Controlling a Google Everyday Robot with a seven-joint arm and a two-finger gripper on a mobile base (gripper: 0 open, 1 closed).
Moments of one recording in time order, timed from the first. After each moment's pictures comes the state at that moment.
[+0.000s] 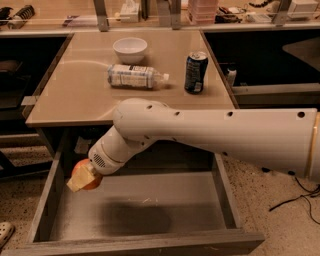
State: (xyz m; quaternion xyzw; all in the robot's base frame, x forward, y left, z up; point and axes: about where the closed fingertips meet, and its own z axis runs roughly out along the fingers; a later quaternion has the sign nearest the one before) arm 0.451 0.190 0.722 -0.44 0.83 0.31 0.15
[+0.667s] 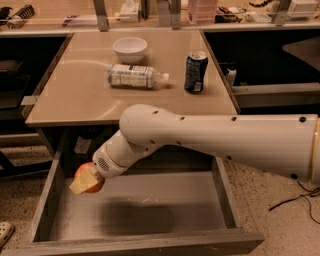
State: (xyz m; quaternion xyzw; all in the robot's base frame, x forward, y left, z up) arm 0.445 0.187 0.709 -0.43 0.83 0.33 0.15
